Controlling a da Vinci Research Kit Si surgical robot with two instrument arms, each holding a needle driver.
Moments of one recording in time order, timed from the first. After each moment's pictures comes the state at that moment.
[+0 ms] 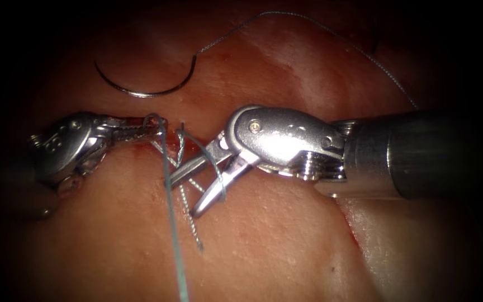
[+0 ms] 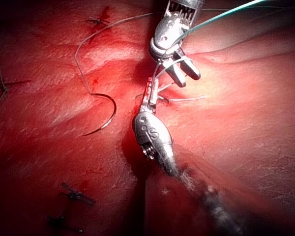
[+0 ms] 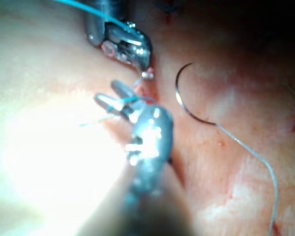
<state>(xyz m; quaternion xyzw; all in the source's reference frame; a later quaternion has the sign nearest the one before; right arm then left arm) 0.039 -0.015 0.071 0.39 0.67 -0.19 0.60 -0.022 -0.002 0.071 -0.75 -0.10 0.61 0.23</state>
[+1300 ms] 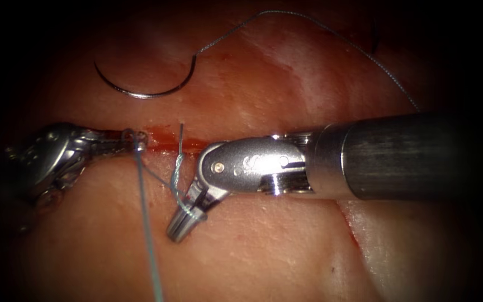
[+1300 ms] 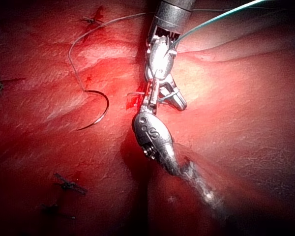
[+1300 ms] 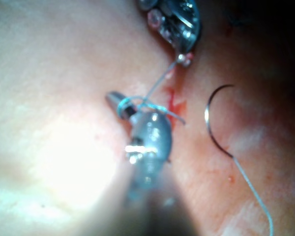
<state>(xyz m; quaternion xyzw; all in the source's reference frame) 0.042 -0.019 0.076 0.40 0.56 -0.32 0.65 -0.020 -0.004 0.068 -0.76 -0.12 0.60 0.23</state>
